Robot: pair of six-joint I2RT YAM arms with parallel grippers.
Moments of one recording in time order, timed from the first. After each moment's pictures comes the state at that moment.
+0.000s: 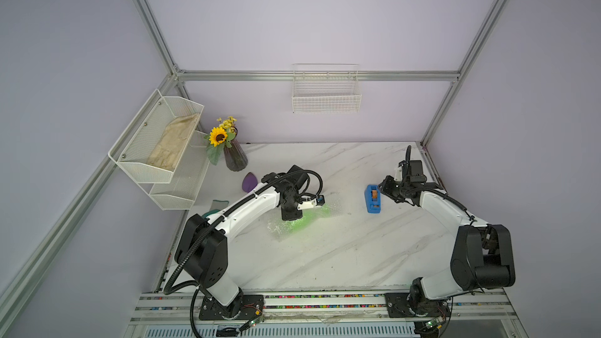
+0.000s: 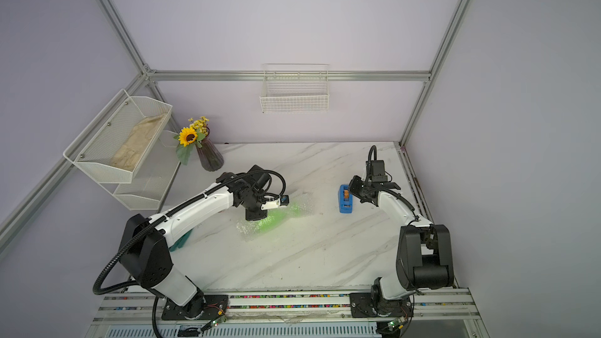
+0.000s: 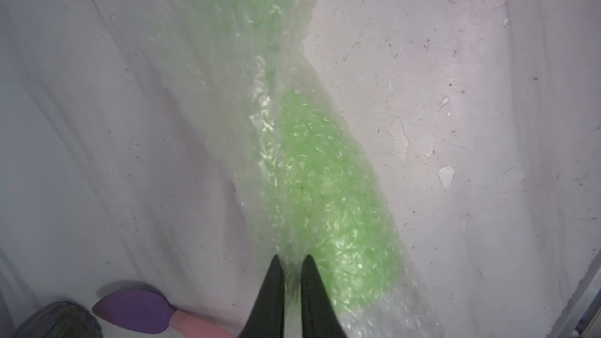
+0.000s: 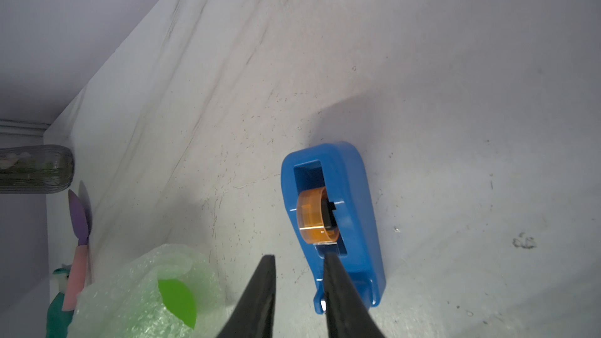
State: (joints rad) left arm -0.61 1.60 1.30 -0.96 -0.03 0.88; right arm 0.02 1.50 0.99 -0.37 -0.26 0.51
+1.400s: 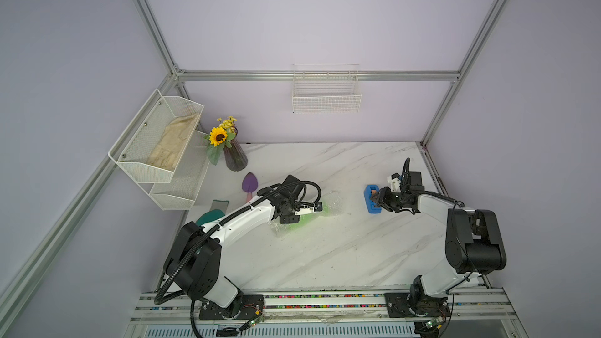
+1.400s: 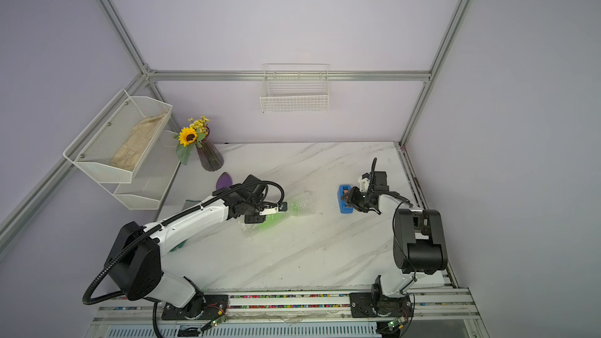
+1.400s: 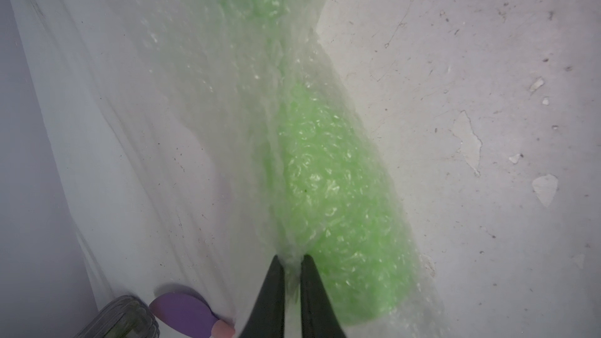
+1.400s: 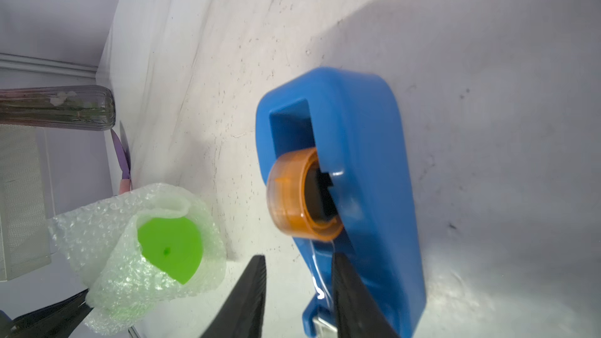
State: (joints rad) left arm -0.62 1.53 1.10 -0.68 -0.09 0.97; right arm -0.06 1.61 0.85 -0.22 -0.55 0.47
